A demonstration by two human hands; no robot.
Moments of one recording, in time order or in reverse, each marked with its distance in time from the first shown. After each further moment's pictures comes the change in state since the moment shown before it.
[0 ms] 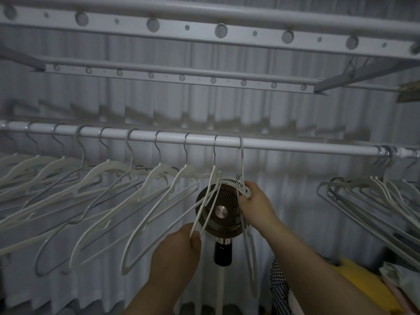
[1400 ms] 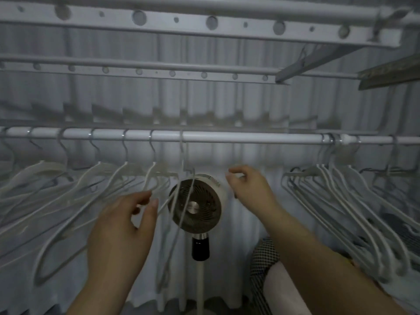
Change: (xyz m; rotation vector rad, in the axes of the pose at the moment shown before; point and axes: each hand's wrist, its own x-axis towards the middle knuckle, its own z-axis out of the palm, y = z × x) left_hand -0.014 0.086 -0.016 -0.166 0.407 0.084; right_hand 0.007 0.025 -0.104 -0.056 0.115 -0.097
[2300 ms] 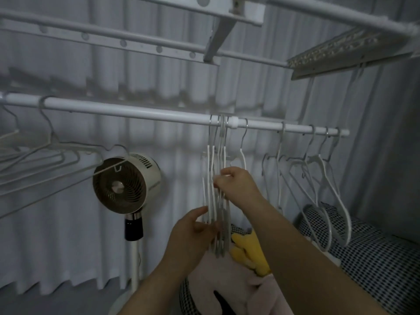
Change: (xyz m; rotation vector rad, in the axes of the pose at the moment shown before) left_hand -0.139 0.195 0.236 -0.569 -0.663 -0.403; right_hand -0.006 0.133 -0.207 -0.042 -0.109 0.163
